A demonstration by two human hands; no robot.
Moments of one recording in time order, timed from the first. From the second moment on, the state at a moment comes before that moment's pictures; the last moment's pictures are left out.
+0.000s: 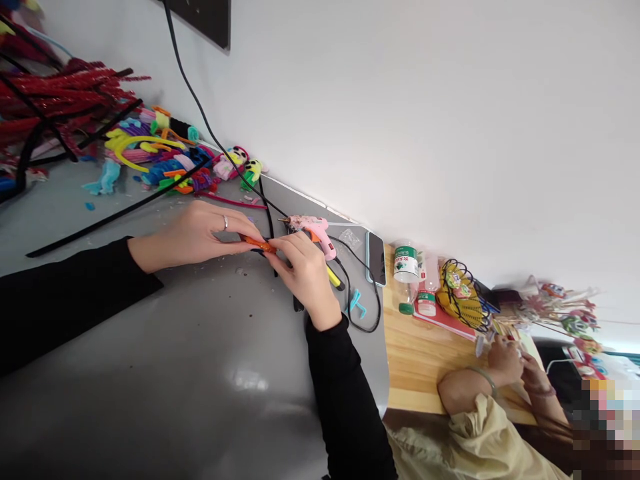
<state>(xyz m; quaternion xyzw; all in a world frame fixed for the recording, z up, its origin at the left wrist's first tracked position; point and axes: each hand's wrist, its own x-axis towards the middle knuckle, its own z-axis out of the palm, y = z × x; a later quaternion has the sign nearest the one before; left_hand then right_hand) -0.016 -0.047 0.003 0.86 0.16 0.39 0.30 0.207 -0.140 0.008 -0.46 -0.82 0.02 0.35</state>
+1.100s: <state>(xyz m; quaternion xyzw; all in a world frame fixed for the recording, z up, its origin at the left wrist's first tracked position) -0.015 -0.047 -0.001 0.86 0.13 0.41 0.26 0.205 -0.140 0.006 -0.47 -0.81 0.02 0.35</state>
